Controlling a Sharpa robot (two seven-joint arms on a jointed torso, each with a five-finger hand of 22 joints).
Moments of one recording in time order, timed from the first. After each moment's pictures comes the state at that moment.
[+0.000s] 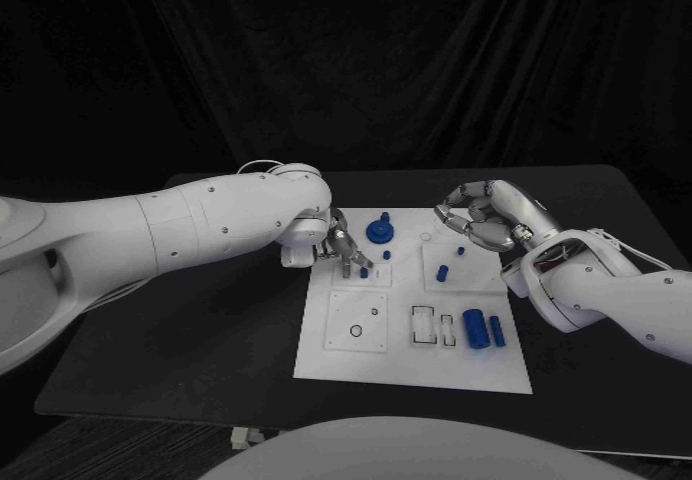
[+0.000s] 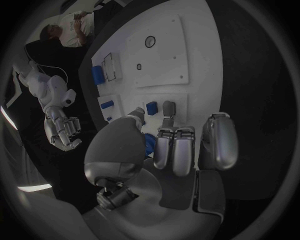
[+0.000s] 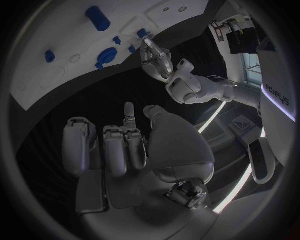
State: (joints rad) left arm 1.34 -0.47 -0.21 1.23 -0.79 0.27 -0.70; left_hand 1.03 -0.05 0.12 0.29 0.05 0.96 0.05 0.34 0.84 1.47 -0.03 1.56 1.31 1.47 -0.08 1.56 1.31 0.05 1.47 0.02 1.26 1.31; right arm 1.21 -0.93 -0.21 1.64 -1.13 -0.72 0.10; right_hand 1.17 0.00 0.11 0.29 0.64 0.78 0.10 0.60 0.31 1.46 0.03 1.57 1.31 1.47 -0.03 1.57 1.31 0.04 1.46 0.08 1.40 1.31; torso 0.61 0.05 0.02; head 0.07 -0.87
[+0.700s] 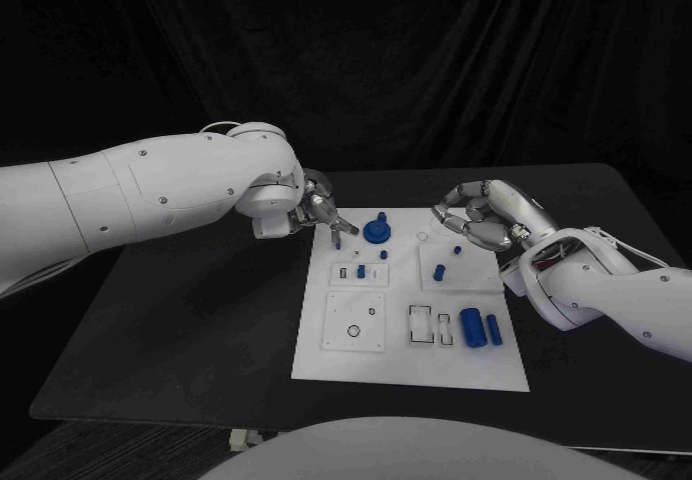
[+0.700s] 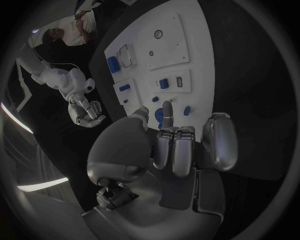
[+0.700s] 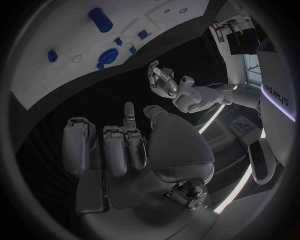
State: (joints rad) left arm 1.46 -0.59 -0.21 1.33 -0.80 0.26 -0.61; left_hand 1.14 0.01 0.03 0.29 0.16 0.94 0.05 0.34 0.81 1.47 -0.04 1.56 1.31 1.47 -0.09 1.56 1.31 0.05 1.47 0.02 1.26 1.31; right arm 1.21 -0.93 -0.21 1.64 -1.13 -0.72 0.10; right_hand 1.17 0.00 0.11 0.29 0.64 0.78 0.10 0.60 0.31 1.46 0.03 1.57 1.31 1.47 -0.03 1.57 1.31 0.04 1.46 0.08 1.40 1.31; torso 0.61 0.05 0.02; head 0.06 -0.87
